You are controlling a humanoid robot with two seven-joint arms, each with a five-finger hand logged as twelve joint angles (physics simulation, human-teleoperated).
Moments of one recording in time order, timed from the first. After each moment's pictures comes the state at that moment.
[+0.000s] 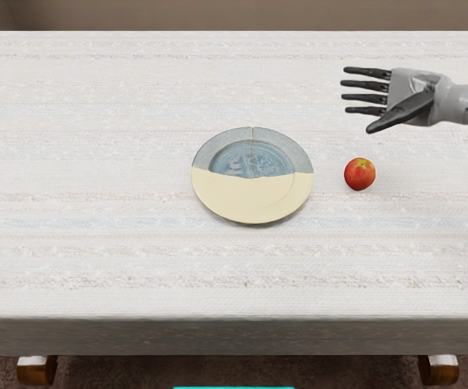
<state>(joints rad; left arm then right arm) -0.03 0.00 0.00 -0.13 0.03 -0.18 0.09 1.16 -0.72 0.18 0.87 0.22 0.61 -0.23</state>
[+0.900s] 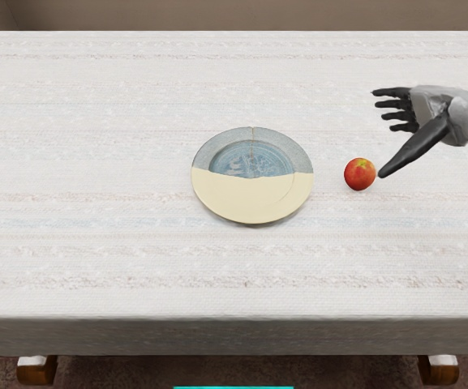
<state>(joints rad) -0.03 0.00 0.00 -0.13 0.03 -0.18 0.09 1.23 -1.06 0.19 1.65 -0.21 -0.08 -0.40</state>
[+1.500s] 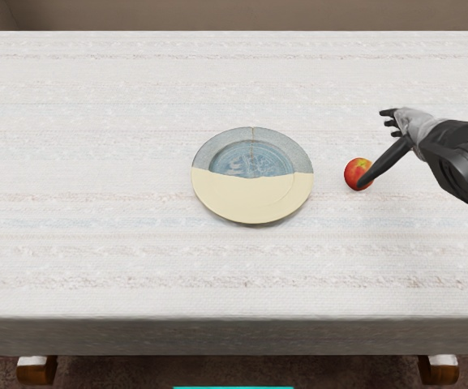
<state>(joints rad) -0.03 0.00 0.00 -0.13 0.03 -0.18 0.09 1.43 -0.76 -0.16 1.59 -0.24 -0.60 -0.55</state>
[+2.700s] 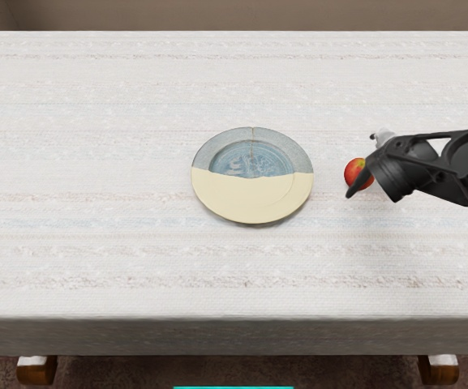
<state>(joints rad) -0.03 0.00 0.00 -0.13 0.03 -0.18 0.09 1.42 -0.37 -0.40 1.15 -0.14 -0.61 -0.58</state>
